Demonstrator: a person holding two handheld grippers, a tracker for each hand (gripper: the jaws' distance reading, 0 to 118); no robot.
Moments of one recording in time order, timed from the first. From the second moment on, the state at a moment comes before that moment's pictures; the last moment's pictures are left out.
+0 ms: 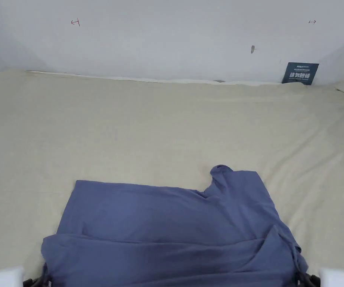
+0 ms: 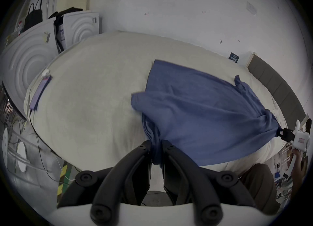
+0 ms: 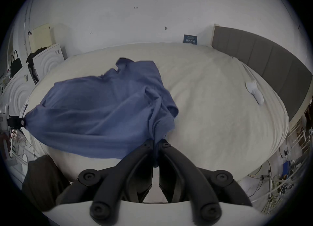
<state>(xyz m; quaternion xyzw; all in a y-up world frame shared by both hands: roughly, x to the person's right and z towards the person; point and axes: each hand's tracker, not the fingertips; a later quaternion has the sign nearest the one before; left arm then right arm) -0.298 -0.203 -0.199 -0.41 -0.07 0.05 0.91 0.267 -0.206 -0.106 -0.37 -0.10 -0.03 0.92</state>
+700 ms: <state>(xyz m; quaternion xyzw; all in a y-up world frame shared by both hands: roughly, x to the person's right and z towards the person) -0.269 -0.057 -0.112 -0.01 -0.01 -0.06 1.00 0.182 -0.033 -0.054 -0.06 -0.09 0.04 0.99</state>
